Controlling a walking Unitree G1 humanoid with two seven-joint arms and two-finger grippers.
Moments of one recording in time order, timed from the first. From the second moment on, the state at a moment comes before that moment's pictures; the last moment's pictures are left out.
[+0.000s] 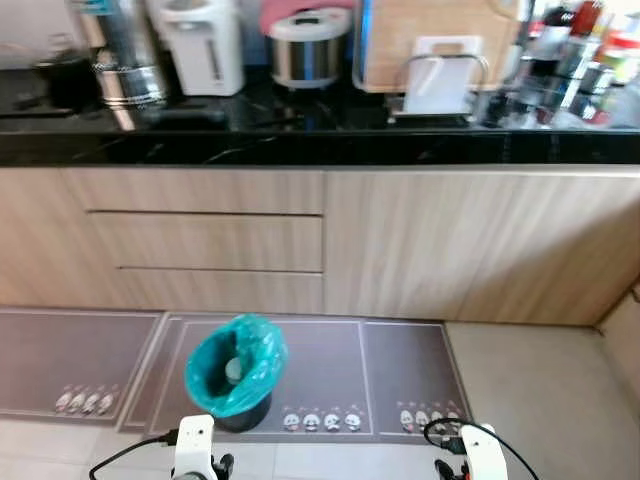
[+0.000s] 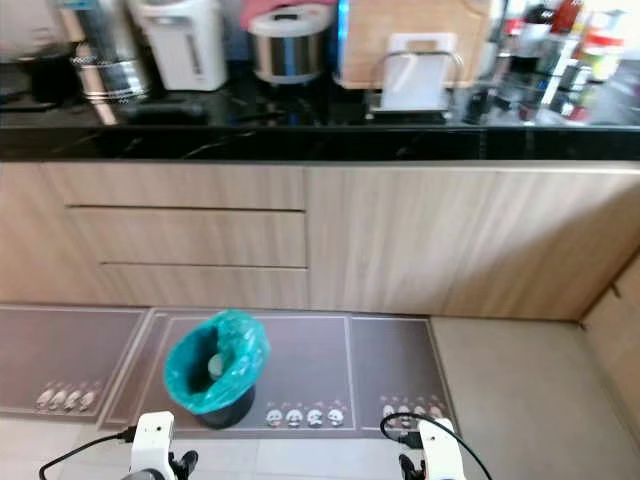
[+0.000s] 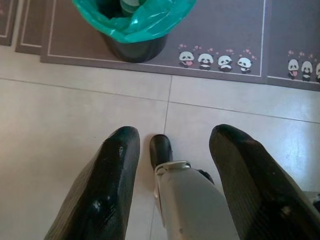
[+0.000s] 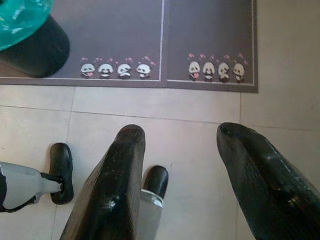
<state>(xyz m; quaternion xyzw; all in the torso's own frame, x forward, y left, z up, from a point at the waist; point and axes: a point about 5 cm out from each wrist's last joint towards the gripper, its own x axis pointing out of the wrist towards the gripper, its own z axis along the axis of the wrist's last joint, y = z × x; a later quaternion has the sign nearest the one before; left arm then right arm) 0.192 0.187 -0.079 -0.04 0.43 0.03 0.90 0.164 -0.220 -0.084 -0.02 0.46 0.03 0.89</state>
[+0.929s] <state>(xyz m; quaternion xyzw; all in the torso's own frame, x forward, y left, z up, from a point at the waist) 0.192 0.191 -0.078 -0.04 0.43 0.03 0.90 0.171 -0.214 -0.082 -0.01 0.45 0.04 0.89</state>
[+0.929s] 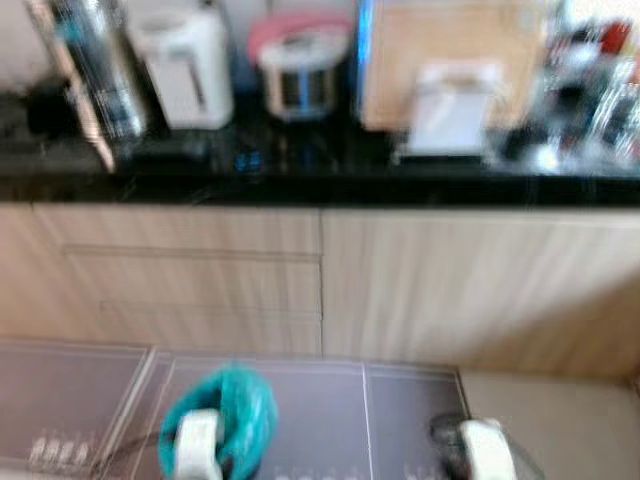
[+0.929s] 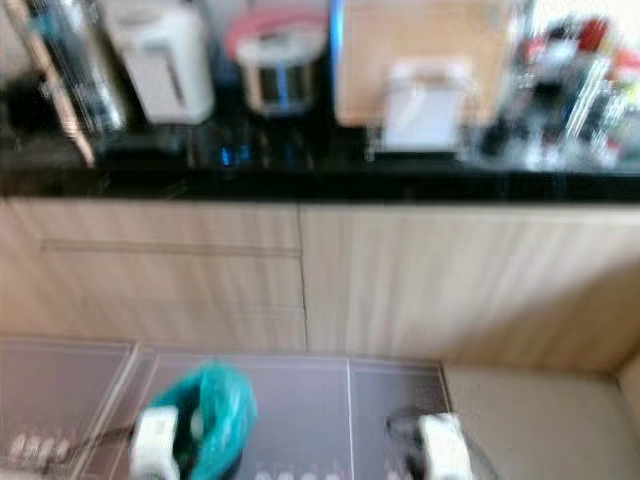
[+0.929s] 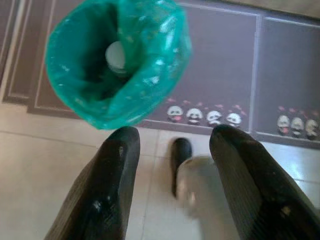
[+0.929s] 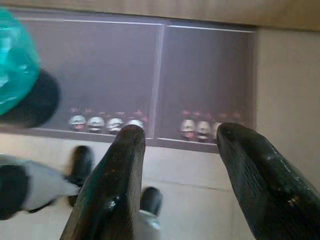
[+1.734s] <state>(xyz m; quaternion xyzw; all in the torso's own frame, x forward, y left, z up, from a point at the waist) 0.195 0.186 -0.078 -0.04 0.43 0.02 0.90 0.166 -0.221 -0.083 -0.02 0.46 0.03 0.89</state>
